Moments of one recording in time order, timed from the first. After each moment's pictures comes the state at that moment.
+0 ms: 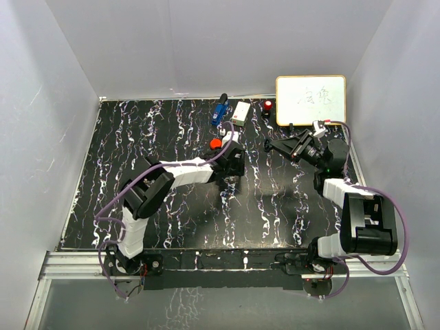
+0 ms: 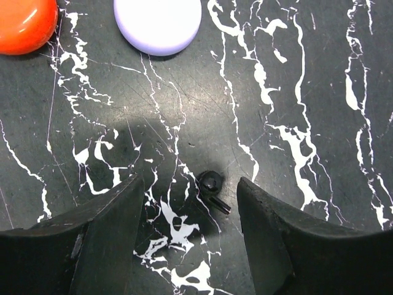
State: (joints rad) left arm -0.83 2.01 1.27 -0.05 -0.29 -0.54; right arm -0.10 1.40 0.54 0.89 -0.92 1.21
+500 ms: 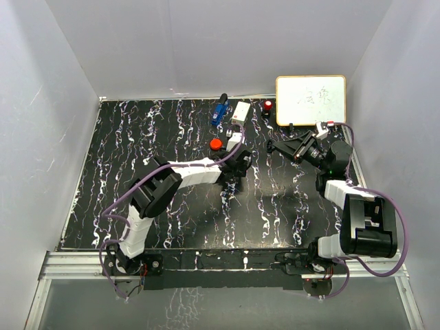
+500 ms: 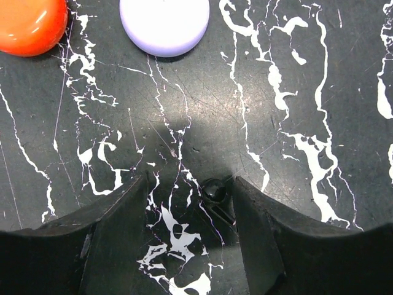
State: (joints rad) left arm -0.88 2.08 1.38 -0.15 -0.42 -0.54; right arm -0.14 1.38 0.52 0.90 -0.95 1.21
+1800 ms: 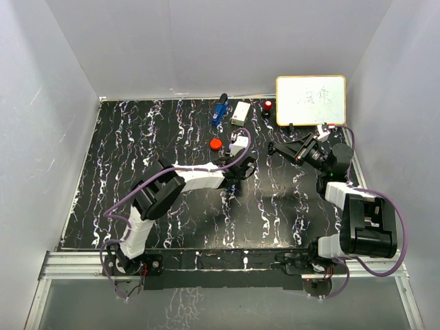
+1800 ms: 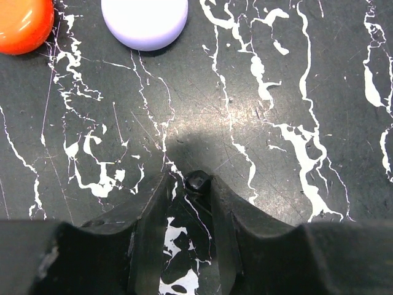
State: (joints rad) left arm -0.93 2.10 1.36 -0.12 -0.52 -0.51; right arm -0.16 1.38 0.49 0.93 -0.97 1.24
